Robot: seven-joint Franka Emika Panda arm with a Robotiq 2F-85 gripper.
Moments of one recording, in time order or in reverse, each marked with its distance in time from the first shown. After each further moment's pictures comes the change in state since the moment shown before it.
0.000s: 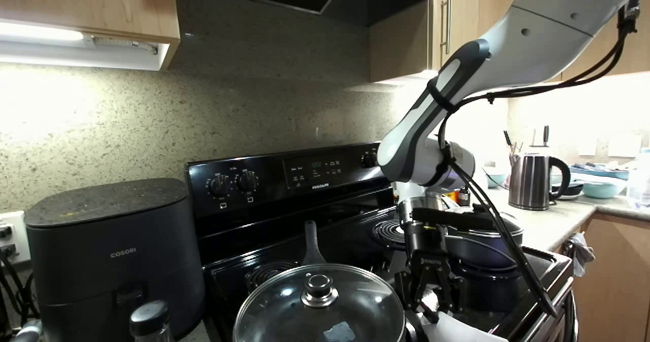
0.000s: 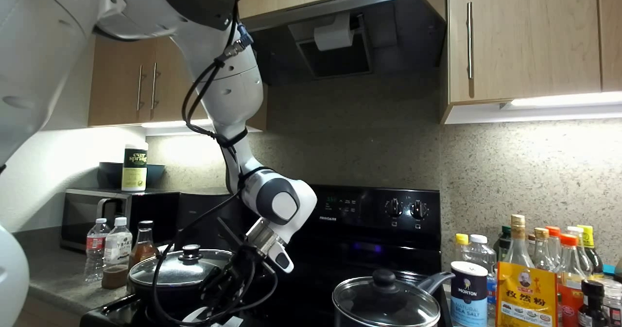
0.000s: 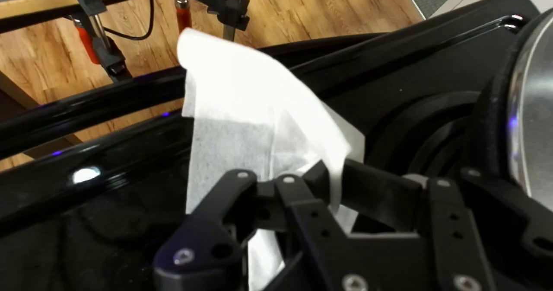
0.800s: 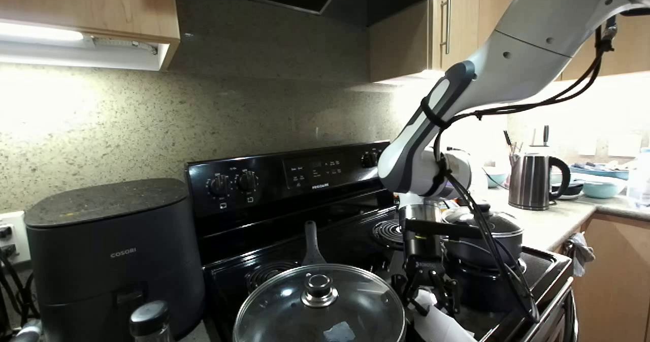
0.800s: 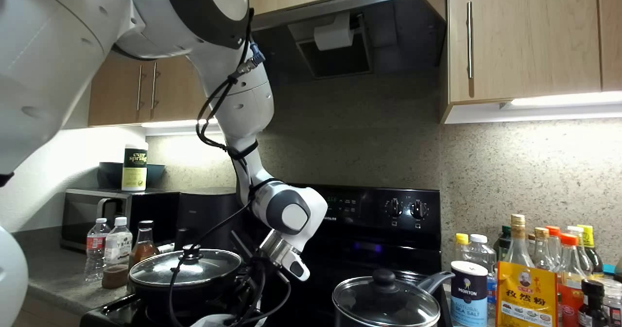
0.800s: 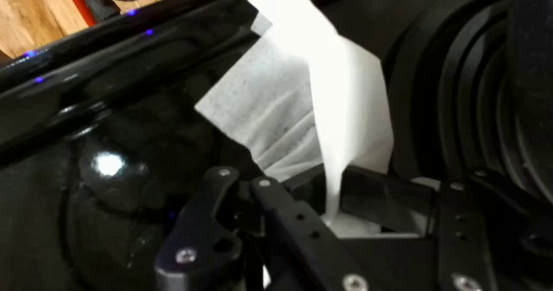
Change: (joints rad) arm -0.003 0.085 -0.037 0.053 -0.010 0.115 0.083
